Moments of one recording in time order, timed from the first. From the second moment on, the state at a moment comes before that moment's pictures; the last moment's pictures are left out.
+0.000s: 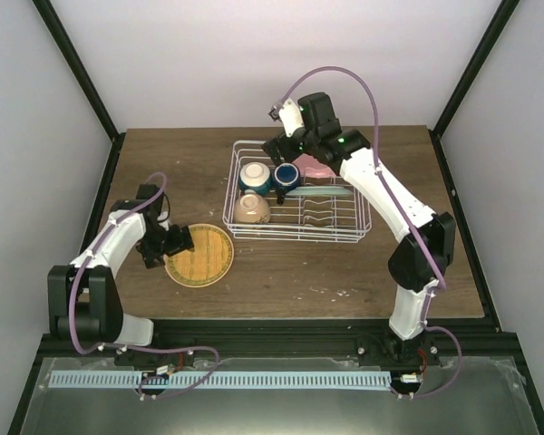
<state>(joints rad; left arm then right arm) -0.04 1.39 0.94 -1.03 0.20 -0.41 0.54 1.85 1.89 -0.60 -0.14 -0.19</state>
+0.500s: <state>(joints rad) -0.04 1.48 0.92 -0.91 0.18 -0.41 0.54 1.81 1.86 -0.61 -0.10 -0.21</state>
